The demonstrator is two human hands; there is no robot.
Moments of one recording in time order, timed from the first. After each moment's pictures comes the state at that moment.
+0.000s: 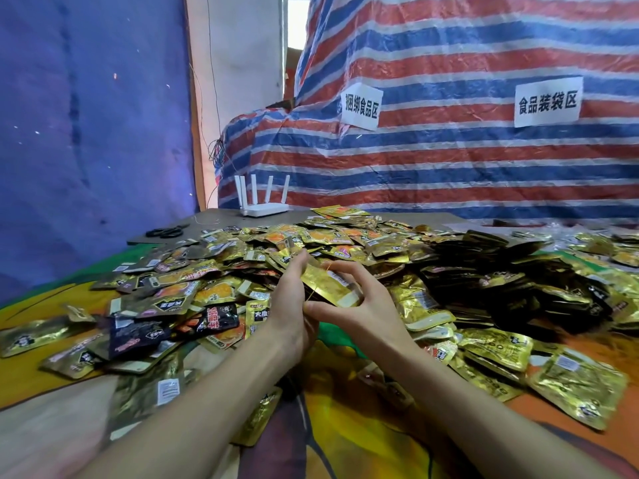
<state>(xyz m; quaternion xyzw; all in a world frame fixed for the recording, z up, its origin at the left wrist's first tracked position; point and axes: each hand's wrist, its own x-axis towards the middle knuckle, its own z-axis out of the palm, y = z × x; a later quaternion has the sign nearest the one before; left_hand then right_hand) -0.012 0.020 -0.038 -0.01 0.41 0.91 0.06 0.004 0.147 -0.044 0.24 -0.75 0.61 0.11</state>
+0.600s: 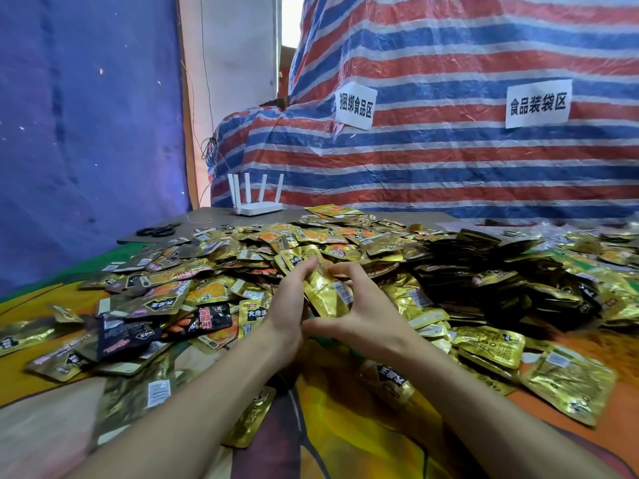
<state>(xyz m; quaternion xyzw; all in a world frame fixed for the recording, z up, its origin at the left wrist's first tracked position) -0.013 0.019 -0.044 0.01 0.53 0.85 0.04 -0.005 0.157 -0.045 0.25 -0.85 0.45 0.09</state>
